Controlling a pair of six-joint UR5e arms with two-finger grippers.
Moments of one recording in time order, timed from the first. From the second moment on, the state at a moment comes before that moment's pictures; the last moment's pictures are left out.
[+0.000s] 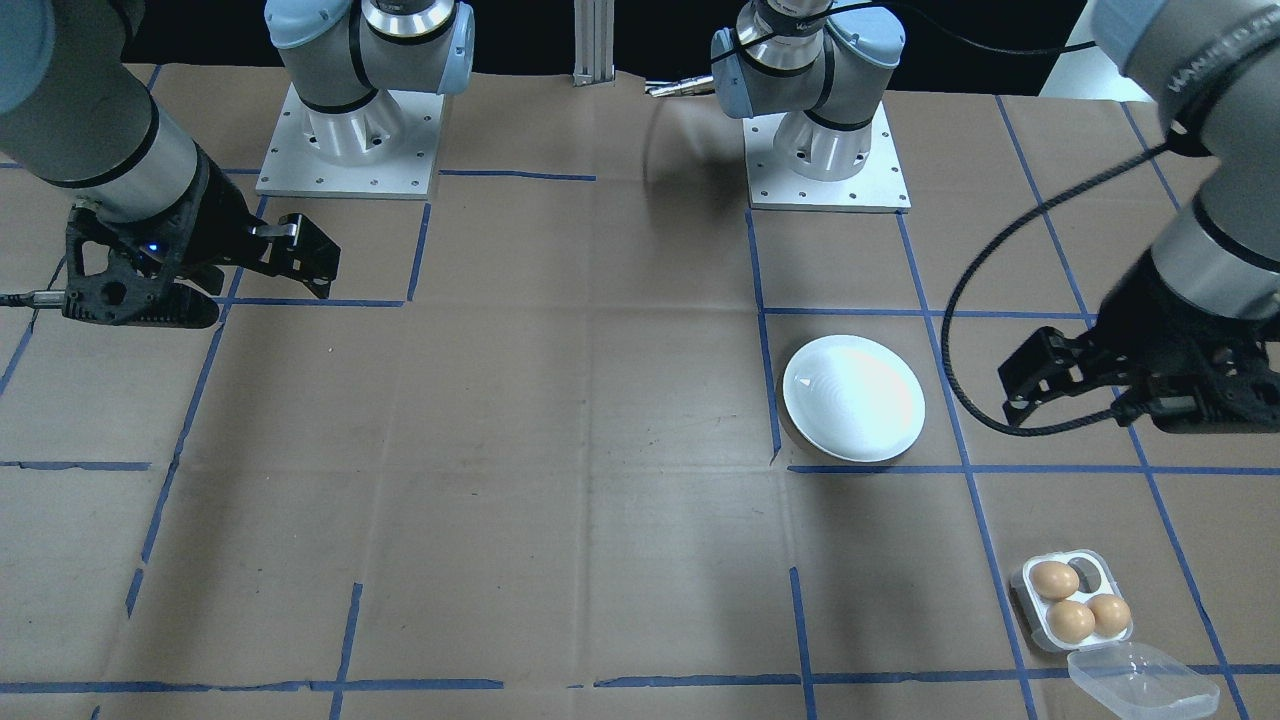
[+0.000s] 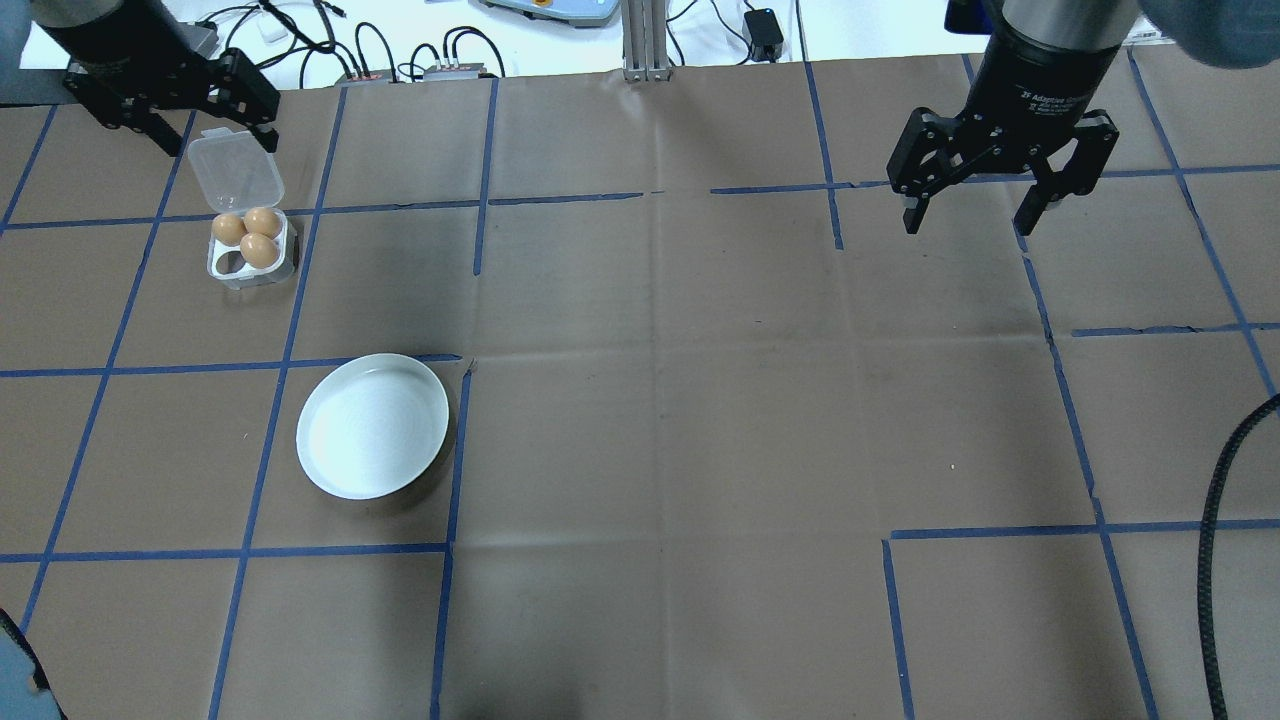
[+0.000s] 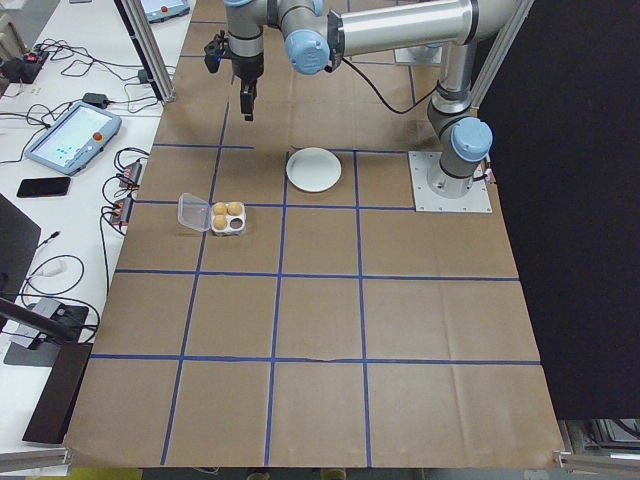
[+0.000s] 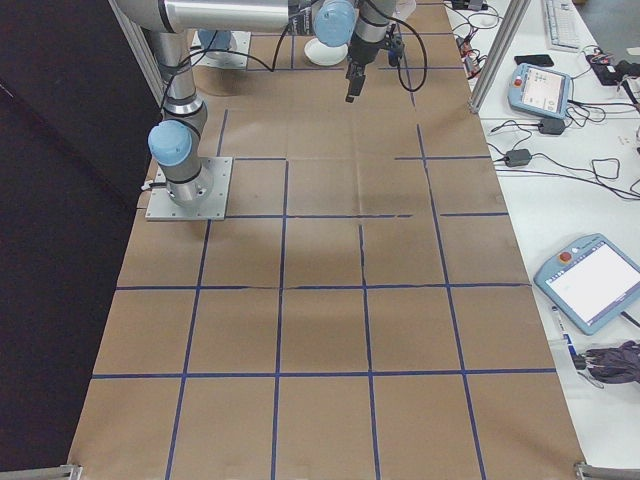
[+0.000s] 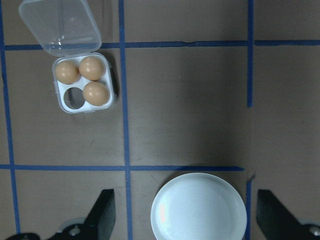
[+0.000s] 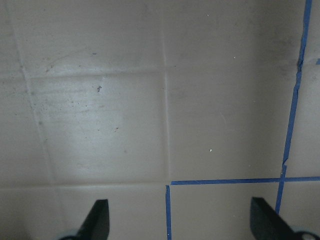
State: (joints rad) left arm -1.29 -1.83 -1.36 -1.45 1.57 0.32; right arm 1.51 -1.42 1.43 -1.38 -1.54 -0.02
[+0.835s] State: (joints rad) left arm -1.17 -2.08 -1.38 -1.21 1.58 0.51; right arm 1.51 -1.42 1.43 -1.38 -1.54 -0.02
